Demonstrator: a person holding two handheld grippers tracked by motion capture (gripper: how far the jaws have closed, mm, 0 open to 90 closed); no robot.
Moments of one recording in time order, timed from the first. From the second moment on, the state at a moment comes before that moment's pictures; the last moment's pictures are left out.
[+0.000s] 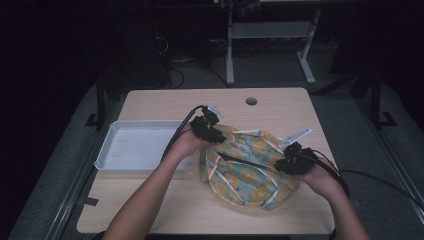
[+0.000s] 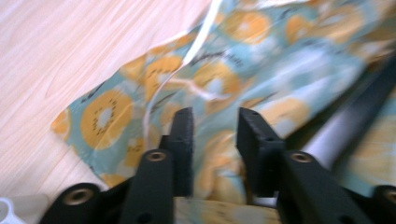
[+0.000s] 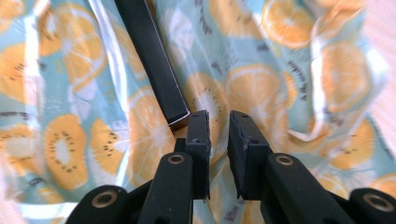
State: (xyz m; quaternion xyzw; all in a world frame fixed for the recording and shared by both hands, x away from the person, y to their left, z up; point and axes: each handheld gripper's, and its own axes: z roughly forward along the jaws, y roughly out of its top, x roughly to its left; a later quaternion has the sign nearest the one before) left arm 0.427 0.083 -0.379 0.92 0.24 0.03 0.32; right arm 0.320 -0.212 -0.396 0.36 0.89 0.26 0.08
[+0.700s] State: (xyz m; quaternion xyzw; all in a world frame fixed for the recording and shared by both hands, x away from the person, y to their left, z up) left arm 0.370 0.106 -0.360 0.93 0.20 0.02 0.31; right arm 0.297 -0.204 -0.397 0.32 0.90 0.28 0.04
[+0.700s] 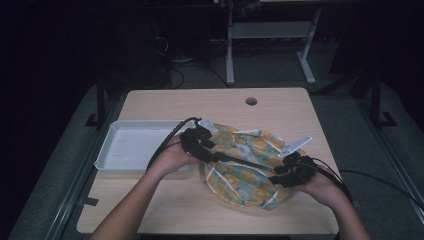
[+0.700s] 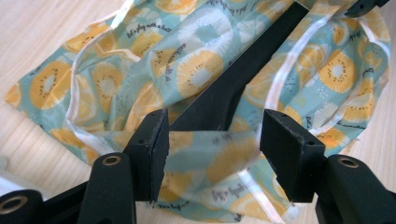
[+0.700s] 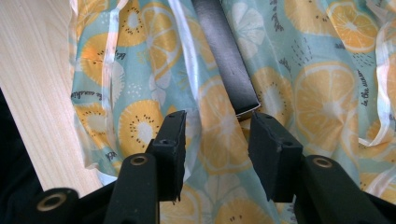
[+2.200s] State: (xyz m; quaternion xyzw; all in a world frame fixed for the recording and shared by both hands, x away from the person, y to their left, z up) left arm 0.337 0.110 -0.388 0.96 0.17 0.04 0.24; right arm 0.275 -0.180 -0.414 0.27 0.93 0.24 -0.01
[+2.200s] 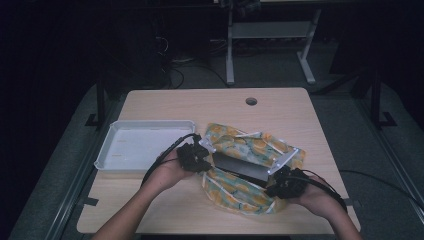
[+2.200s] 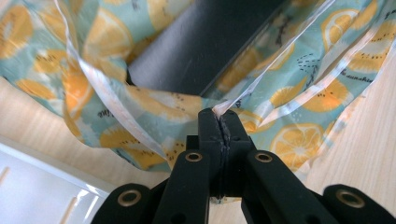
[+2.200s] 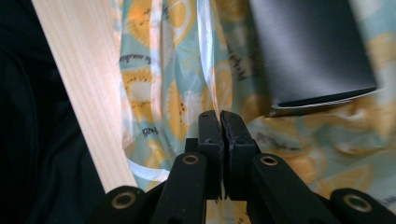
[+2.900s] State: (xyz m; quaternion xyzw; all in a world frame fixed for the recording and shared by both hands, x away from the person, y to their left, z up) left arm 0.345 0.108 -0.434 0.97 0.18 0.03 0.17; right arm 0.283 -0.169 -0.443 0.27 0.94 0.22 0.01
